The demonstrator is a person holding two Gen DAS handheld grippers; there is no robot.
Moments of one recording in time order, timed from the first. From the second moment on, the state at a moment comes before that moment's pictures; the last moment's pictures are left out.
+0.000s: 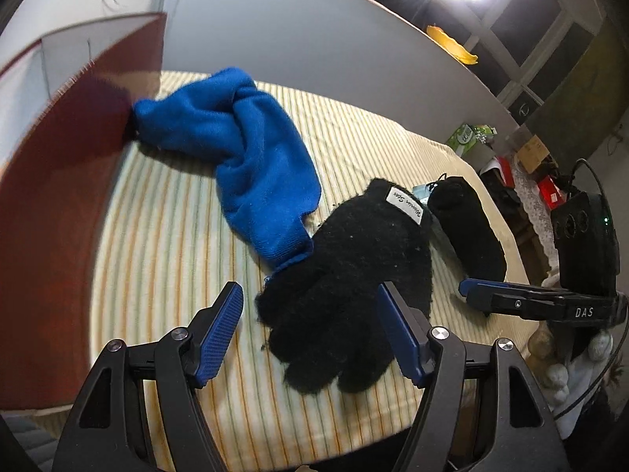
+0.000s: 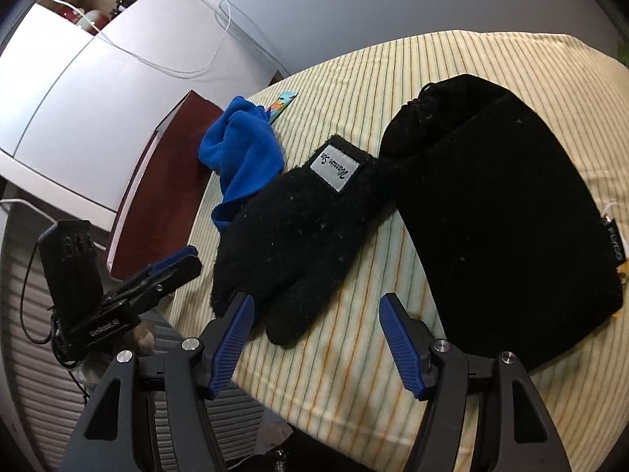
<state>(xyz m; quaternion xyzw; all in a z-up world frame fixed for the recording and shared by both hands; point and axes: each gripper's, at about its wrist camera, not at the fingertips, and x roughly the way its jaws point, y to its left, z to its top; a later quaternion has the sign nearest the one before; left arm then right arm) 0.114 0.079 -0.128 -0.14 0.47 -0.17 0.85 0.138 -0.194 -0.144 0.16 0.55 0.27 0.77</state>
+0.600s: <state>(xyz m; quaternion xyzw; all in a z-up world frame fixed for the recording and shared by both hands) 0.121 0.064 -0.141 -0.12 0.49 -0.22 0.83 0.154 -0.184 -0.156 0.18 0.56 0.24 0.77</state>
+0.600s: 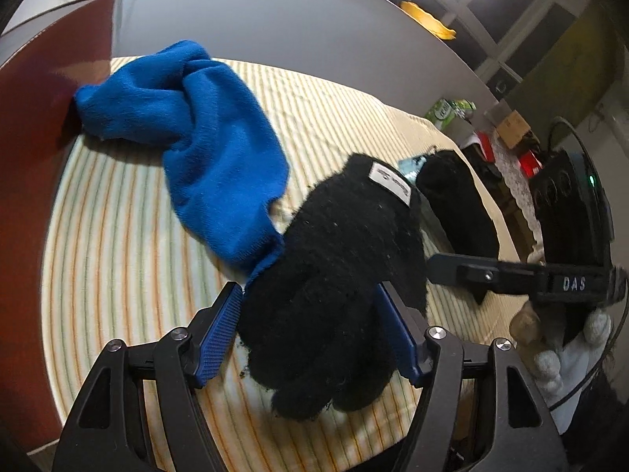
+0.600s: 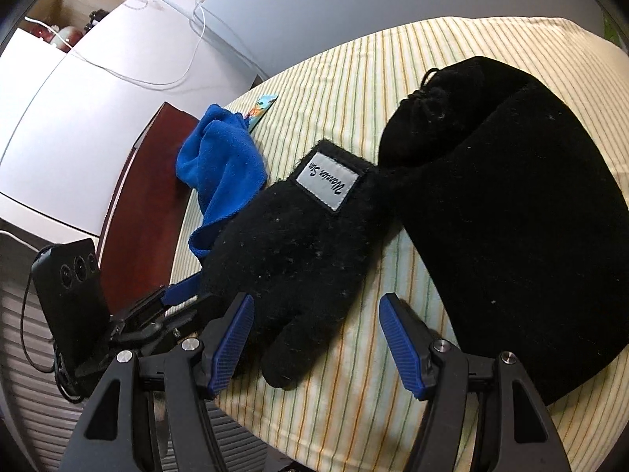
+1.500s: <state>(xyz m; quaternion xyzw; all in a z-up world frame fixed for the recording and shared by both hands) 0.095 0.003 -0.131 -0.08 0.47 -0.29 0.83 0.157 -0.163 -0.162 0.16 0.54 0.26 0.78</state>
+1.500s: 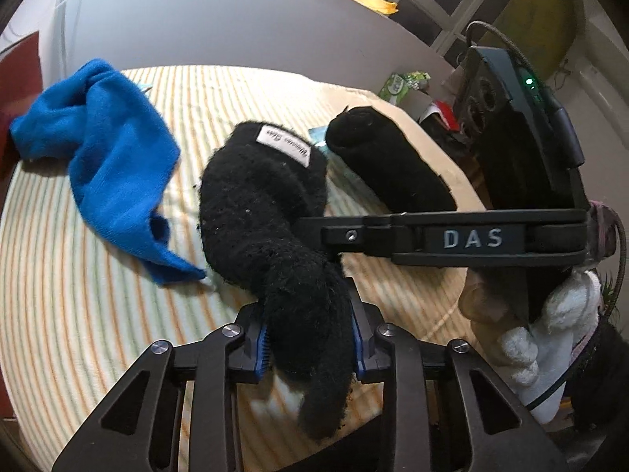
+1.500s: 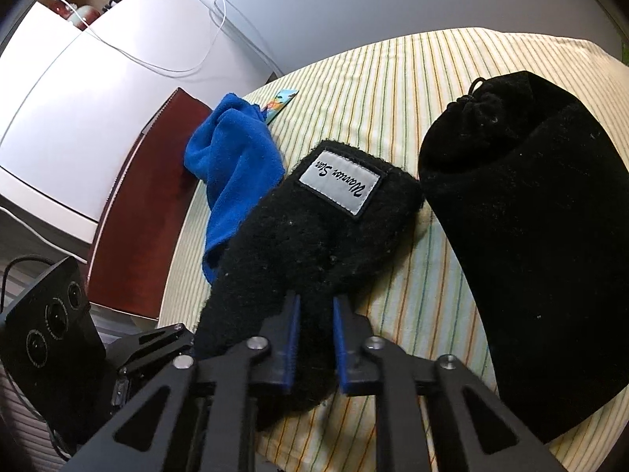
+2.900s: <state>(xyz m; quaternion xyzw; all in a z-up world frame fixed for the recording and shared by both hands) 0.096 0.203 0.007 -0.10 0.34 -0.14 0.92 0.202 0.050 0.008 0.04 0.42 0.41 0.81</state>
